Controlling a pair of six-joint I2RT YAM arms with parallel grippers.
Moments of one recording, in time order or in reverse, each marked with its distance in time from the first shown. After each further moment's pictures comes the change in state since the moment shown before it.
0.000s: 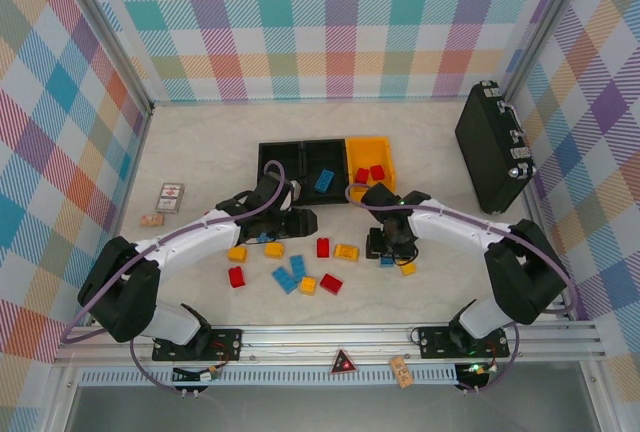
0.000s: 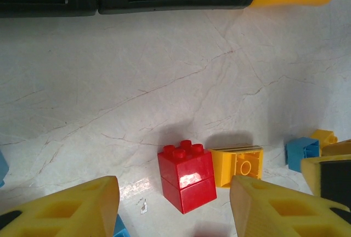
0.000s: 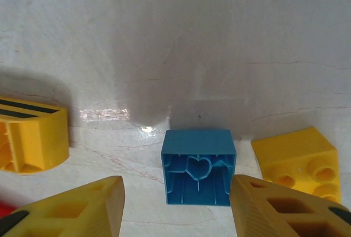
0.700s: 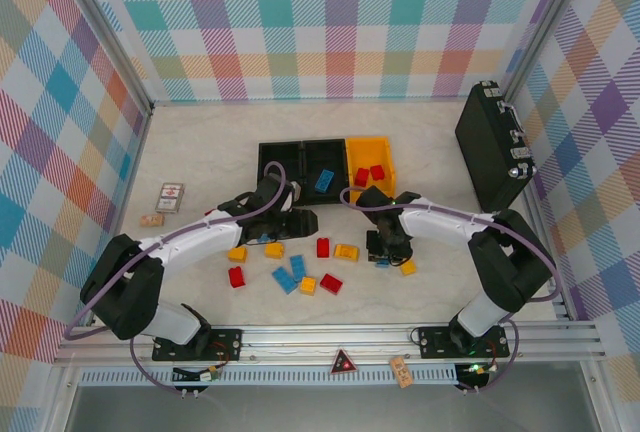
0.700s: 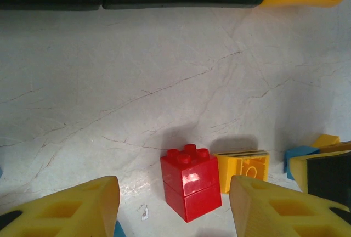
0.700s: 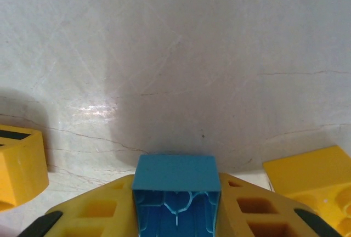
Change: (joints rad) left arm 0.000 0.026 -0.015 0.033 0.000 -0.021; right arm 0.018 0.078 0.008 0.026 0.008 0.014
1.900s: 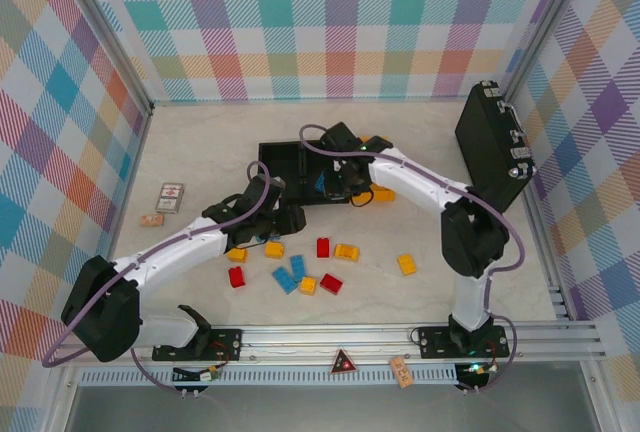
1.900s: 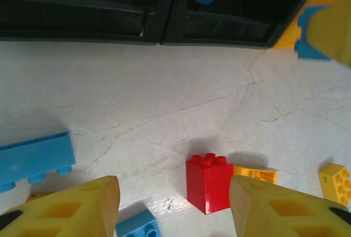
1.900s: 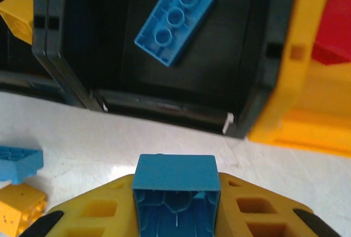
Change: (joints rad) left arm 0.012 -0.152 -0.016 -0.098 -0.161 -0.049; right arm -0.011 0.322 0.695 -0.033 0.030 -0.248
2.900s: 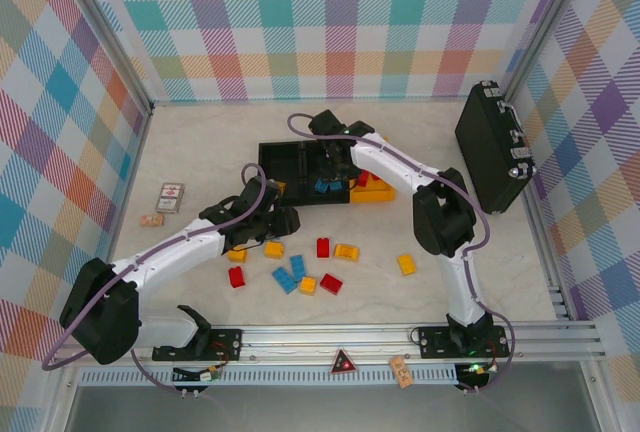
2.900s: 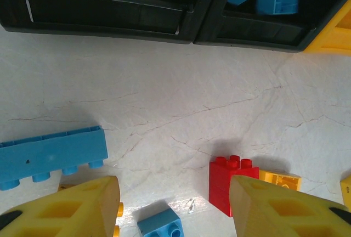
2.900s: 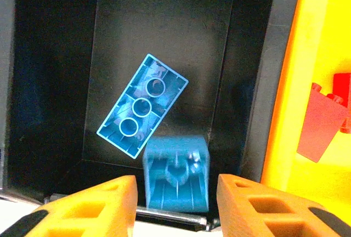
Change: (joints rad) left arm 0.024 -0.011 -0.022 -0.018 -0.031 -0.008; right arm -0.017 0.230 0.283 -0.101 0.135 -0.060
